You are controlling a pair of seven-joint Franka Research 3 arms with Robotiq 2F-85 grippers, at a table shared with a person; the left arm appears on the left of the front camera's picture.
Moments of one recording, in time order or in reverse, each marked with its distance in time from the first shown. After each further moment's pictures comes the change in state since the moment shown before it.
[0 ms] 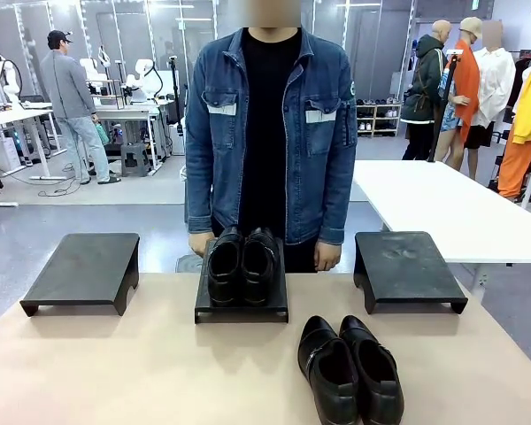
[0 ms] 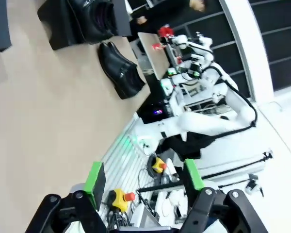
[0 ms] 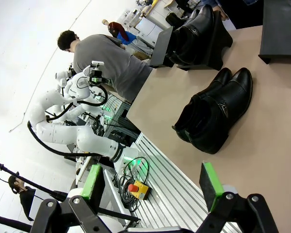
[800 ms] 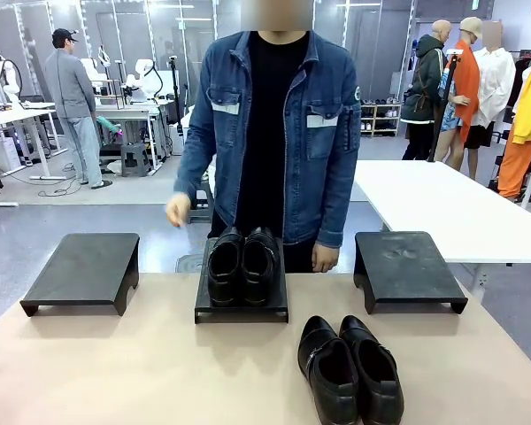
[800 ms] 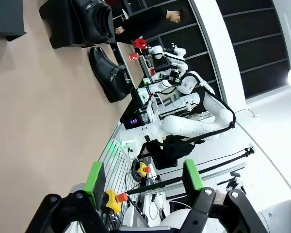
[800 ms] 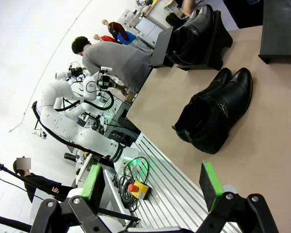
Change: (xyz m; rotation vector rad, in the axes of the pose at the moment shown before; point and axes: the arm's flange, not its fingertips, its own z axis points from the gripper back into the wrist) left arm -0.027 0.067 0.030 -0.131 -0.061 0.043; right arm 0.000 0.000 0.000 0.000 0.000 0.000
